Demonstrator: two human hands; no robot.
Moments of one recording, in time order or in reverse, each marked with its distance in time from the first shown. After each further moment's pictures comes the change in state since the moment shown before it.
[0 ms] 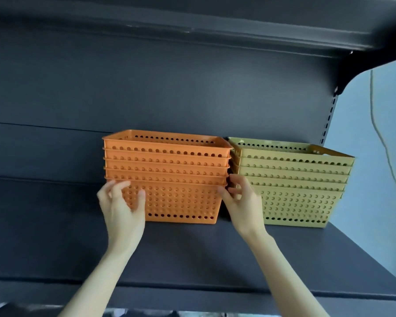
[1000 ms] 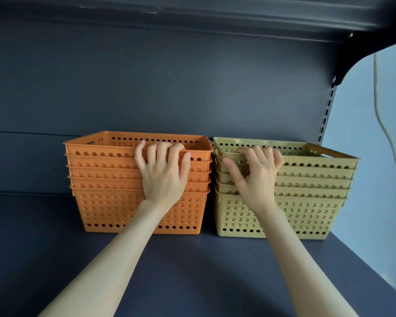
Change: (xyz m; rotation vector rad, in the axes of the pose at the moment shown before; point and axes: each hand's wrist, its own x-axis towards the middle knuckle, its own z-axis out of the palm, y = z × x) left_hand 0.056 0.057 0.144 0.437 0.266 0.789; right_hand 0.096 0.049 -0.032 -0.394 0.461 -0.520
